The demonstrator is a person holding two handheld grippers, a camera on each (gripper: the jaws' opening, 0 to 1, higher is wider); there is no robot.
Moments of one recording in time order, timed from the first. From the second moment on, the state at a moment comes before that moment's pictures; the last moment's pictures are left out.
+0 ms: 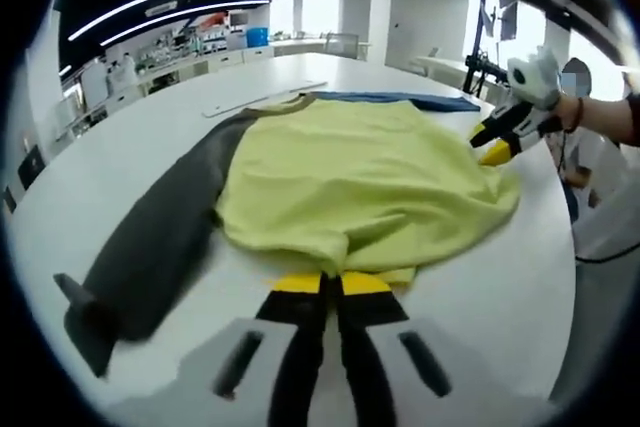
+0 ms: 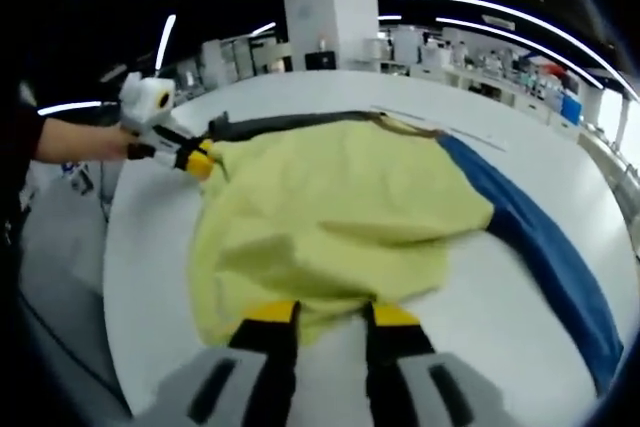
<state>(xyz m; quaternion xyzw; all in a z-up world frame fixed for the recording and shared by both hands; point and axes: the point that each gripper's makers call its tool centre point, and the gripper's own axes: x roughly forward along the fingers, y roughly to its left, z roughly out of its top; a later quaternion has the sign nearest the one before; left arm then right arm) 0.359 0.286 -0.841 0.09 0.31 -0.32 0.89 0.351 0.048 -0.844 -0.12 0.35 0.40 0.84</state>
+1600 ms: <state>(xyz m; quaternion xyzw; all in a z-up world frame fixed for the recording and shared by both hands) 0.316 0.309 -0.811 0.05 0.34 -0.26 0.90 0.312 -0.003 -0.817 -0.12 0.39 0.33 0.85</state>
